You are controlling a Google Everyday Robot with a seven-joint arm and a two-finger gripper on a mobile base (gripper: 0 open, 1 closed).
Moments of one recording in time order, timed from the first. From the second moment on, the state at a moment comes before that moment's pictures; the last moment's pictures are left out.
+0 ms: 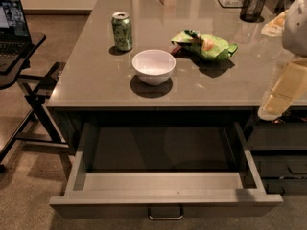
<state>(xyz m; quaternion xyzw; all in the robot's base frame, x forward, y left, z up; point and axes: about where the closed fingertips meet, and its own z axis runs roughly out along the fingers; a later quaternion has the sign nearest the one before) 0.438 -0.210 0.998 -0.60 0.77 -0.06 0.19</state>
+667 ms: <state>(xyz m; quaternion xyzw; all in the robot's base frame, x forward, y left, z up) 0.436 -0.211 0.998 -0.60 0.77 -0.05 0.20</state>
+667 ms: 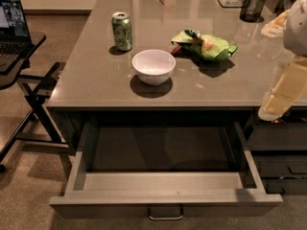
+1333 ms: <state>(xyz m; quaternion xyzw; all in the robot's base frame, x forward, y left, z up) 0.424 -0.225 0.939 -0.61 0.76 -0.03 0.19</state>
